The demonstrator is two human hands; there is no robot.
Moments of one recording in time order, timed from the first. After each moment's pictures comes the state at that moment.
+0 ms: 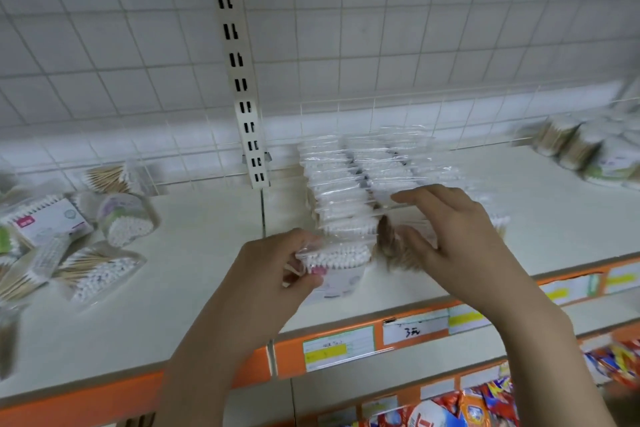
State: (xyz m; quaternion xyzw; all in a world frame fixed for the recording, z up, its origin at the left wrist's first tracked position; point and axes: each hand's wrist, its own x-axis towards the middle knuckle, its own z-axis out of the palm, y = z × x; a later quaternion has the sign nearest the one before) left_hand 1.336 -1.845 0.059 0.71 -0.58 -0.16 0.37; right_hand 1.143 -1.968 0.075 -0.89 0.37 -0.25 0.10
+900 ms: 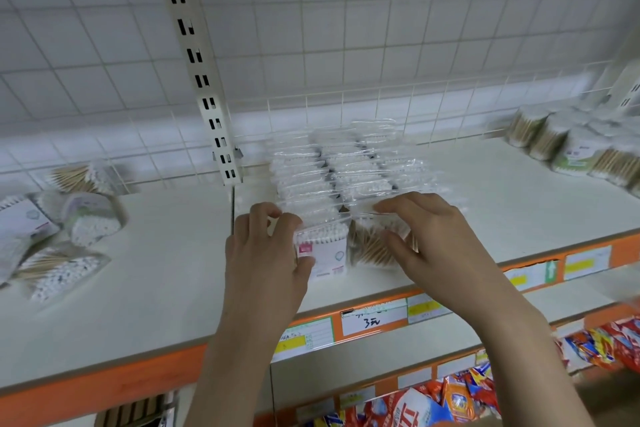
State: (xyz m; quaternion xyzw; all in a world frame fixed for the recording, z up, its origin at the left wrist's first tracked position) left_hand 1.290 -1.878 0.039 0.78 -0.55 0.10 0.26; right_hand 1.114 -1.973 0.067 -0.90 0.35 -0.25 0.11
